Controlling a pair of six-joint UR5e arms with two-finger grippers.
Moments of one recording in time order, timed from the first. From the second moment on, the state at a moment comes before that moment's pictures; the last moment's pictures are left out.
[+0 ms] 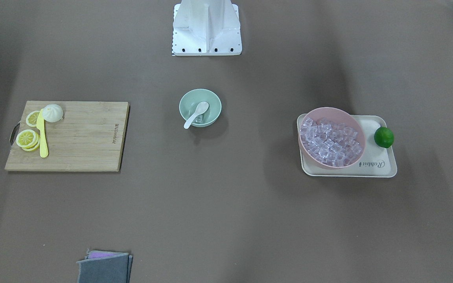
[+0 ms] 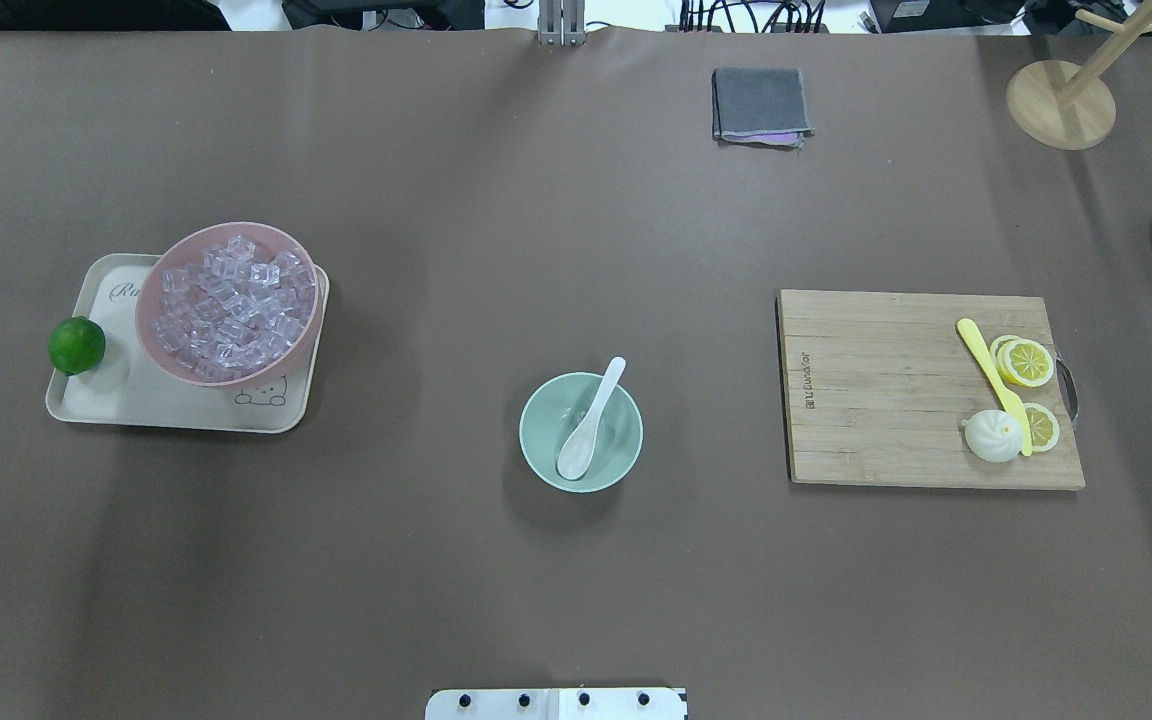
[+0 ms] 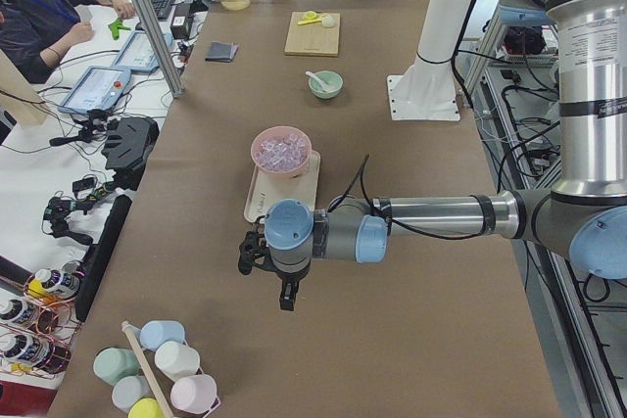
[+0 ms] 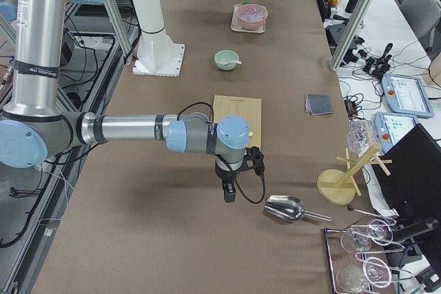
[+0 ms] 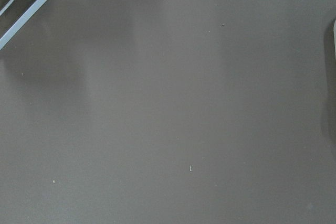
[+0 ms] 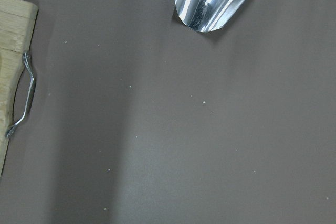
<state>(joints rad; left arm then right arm) -1.59 -1.43 -1.66 -1.67 -2.41 0.08 1.54 -1.74 1.79 -1.66 2.30 -0.22</state>
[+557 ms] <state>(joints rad) -1.59 -1.43 -1.66 -1.67 -2.41 0.08 1.54 -1.74 1.79 -1.66 2.31 -0.22</state>
